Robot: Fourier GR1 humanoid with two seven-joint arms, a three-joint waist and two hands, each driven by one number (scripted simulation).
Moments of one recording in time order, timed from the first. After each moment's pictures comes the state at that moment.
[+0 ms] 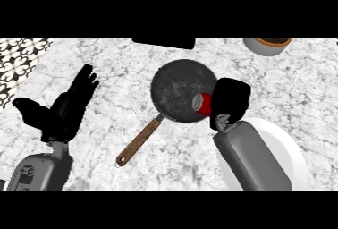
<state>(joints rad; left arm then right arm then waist) -0.22 0.19 -0.04 -1.59 0.16 0.07 0.23 -0.56 -0.02 0.29 -1.33 1.34 0.40 0.98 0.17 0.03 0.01</state>
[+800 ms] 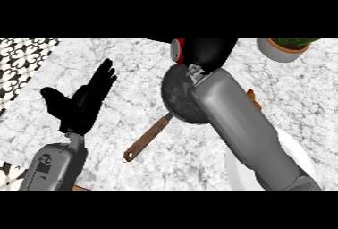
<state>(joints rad) -0.31 0.15 -0.10 -1.55 0.14 0.06 0.25 -1.05 -0.01 0.27 -1.13 1.42 0.26 1.16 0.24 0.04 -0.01</state>
